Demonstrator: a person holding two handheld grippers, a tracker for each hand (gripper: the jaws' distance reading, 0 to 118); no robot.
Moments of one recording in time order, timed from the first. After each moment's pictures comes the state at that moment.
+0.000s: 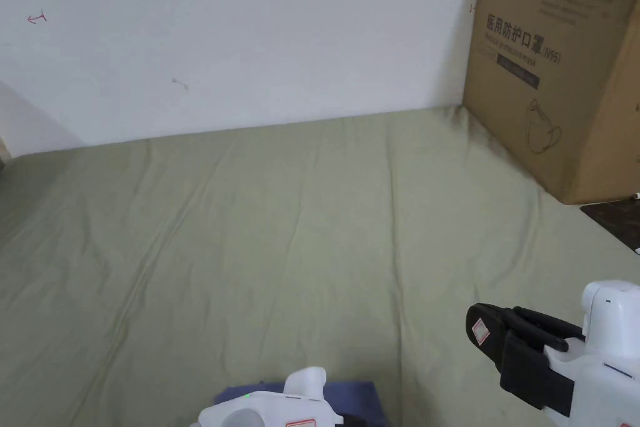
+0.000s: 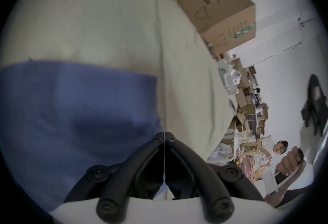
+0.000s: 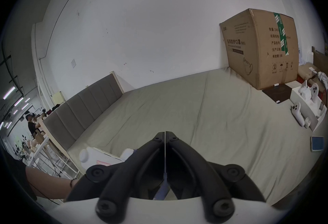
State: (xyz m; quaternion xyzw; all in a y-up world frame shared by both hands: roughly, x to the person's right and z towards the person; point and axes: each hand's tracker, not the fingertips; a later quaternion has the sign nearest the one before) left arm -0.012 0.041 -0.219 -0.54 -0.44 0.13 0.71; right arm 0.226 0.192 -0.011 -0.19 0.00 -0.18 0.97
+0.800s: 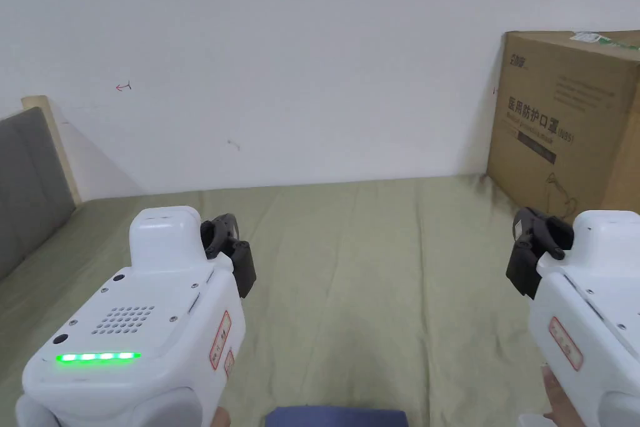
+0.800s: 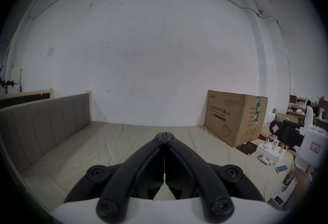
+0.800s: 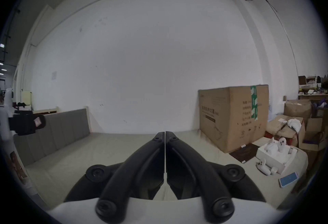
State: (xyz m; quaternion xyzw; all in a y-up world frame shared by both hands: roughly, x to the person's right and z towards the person) left arm -0.143 0.302 -0.127 -0.02 -0.21 0.04 0.98; right arm 0.180 0.269 -0.029 0.02 -0.18 -0.04 0.98
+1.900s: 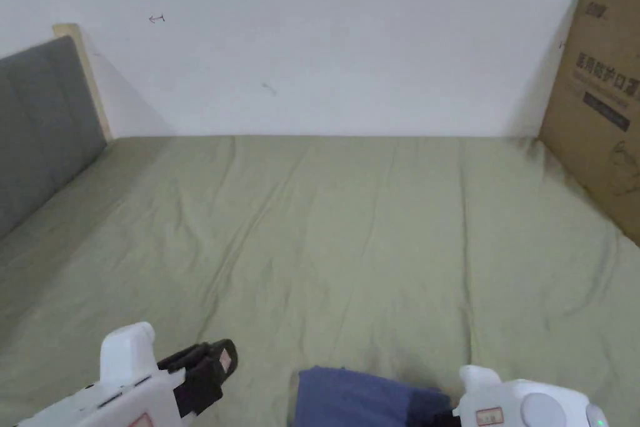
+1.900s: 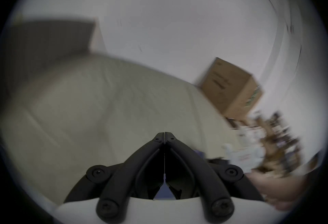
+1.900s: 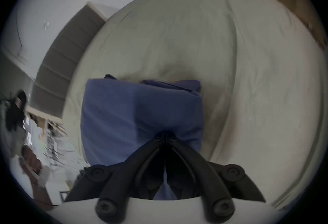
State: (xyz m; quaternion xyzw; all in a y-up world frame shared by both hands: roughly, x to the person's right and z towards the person) left arm -0.258 0.143 -0.188 -0.31 -0.32 0.23 0.87; right arm 0.183 0.022 -0.152 -0.51 0.06 -0.26 0.82
